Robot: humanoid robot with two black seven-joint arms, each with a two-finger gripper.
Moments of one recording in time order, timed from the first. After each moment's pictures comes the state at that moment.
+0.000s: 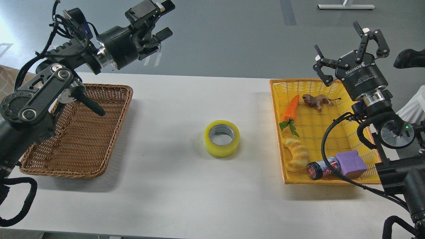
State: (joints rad) left arm -0.76 0.46 -1.04 -1.12 1.13 -0.49 -0.24; right arm 0.53 -0.16 1.46 0.96 -0.14 0.49 -0.14
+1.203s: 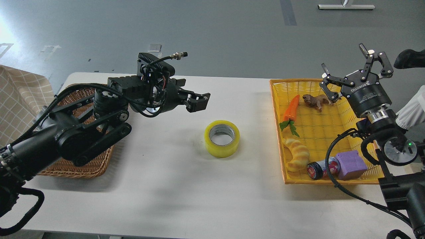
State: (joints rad) left arm -0.80 0.40 -0.66 -1.35 2.03 -0.49 0.05; right arm 0.44 -0.16 1.50 0.96 -0.14 0.49 -0.14
